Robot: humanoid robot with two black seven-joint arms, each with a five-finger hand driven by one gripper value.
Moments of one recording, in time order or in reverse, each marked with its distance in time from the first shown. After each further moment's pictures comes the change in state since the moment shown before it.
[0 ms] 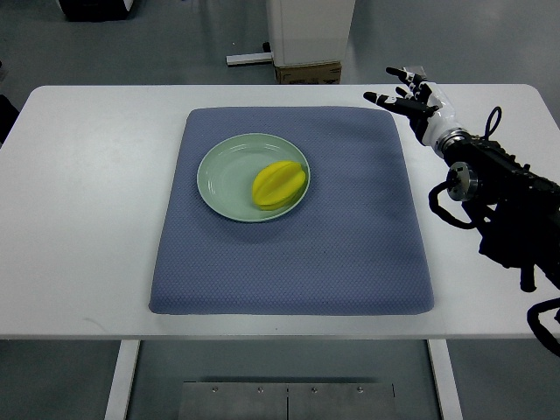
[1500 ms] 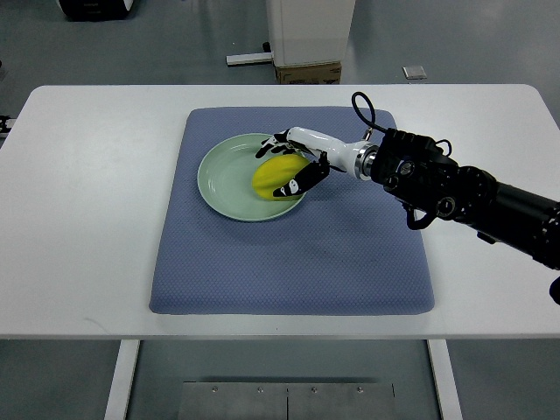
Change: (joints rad) left arm 0.000 0.000 0.000 0.000 0.000 0.000 0.000; right arm 0.166 0.022 -0.596 0.287 -0.509 0.070 0.077
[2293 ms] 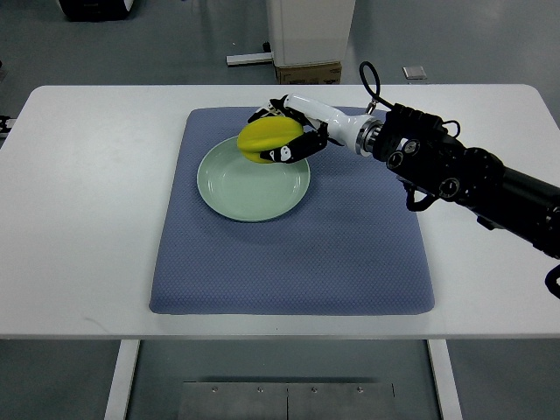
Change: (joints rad) left arm 0.000 0.000 0.000 0.000 0.000 0.000 0.000; right arm 0.027 0.000 0.060 -0.026 -0.008 0.008 0.079
